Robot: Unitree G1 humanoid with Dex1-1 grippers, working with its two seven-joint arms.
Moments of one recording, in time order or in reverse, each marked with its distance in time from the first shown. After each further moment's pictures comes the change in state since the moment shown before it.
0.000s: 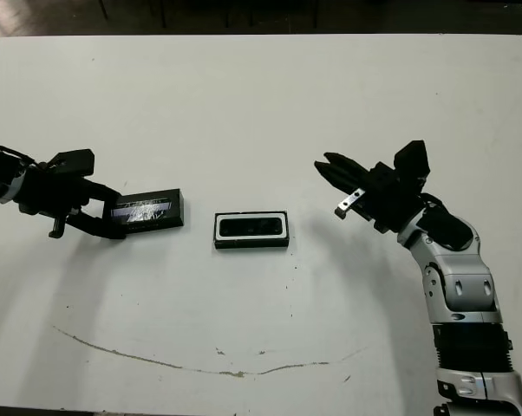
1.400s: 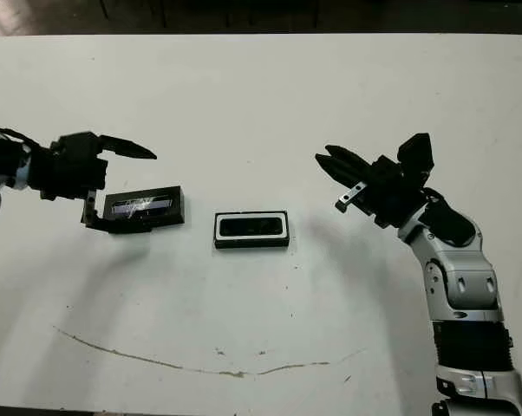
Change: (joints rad) left arm 0.054 -0.032 0.080 -0.173 -0.102 -0.139 0.111; right arm -0.009 0.009 -0.017 -0.048 0.013 0.048 -0.027
